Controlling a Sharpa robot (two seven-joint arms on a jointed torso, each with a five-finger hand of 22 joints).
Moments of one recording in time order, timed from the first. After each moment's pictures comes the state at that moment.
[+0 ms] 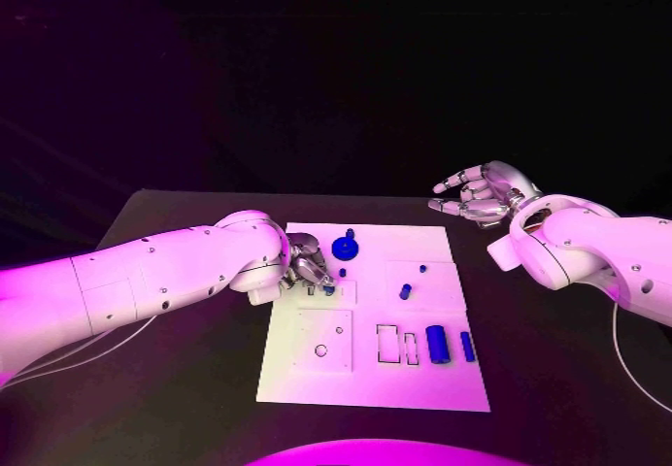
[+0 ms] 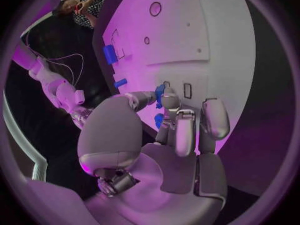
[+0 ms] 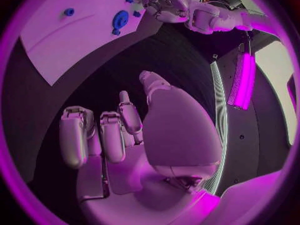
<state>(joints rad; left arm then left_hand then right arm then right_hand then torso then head) 1.23 -0.63 -0.10 1.38 -0.96 0.12 -0.50 1.14 -0.19 0.74 0.21 0.27 0.87 0.07 0.69 0.81 1.24 -0.01 1.05 0.83 1.47 -0.06 1.53 1.31 0.10 1.30 0.05 1.40 1.18 1.32 -0.90 -0.15 1.51 -0.69 -0.51 -0.01 1.36 -0.23 0.20 0.28 0.39 0.86 0.17 0.29 0.25 1.31 0.08 1.31 1.28 1.46 0.01 1.52 1.31 0.02 1.47 0.11 1.42 1.31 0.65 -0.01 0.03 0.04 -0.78</state>
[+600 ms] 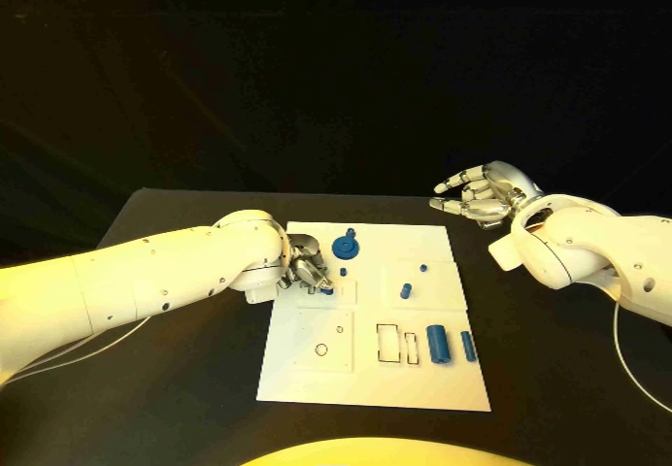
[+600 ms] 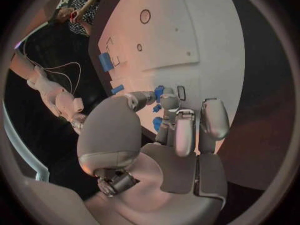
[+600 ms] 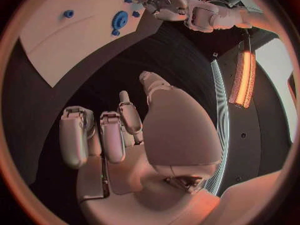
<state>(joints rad) 1.23 -0.63 -0.10 1.38 -1.03 0.16 -0.51 1.13 -0.20 0.74 0.21 0.29 0.88 0.06 0.69 0.81 1.25 -0.01 1.06 0.84 1.46 -0.06 1.54 1.31 0.10 1.30 0.04 1.40 1.19 1.32 -0.90 -0.15 1.51 -0.67 -0.51 -0.01 1.36 -0.23 0.20 0.29 0.40 0.86 0.17 0.29 0.25 1.31 0.08 1.31 1.28 1.46 0.01 1.52 1.31 0.02 1.47 0.11 1.42 1.31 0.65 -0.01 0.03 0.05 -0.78</state>
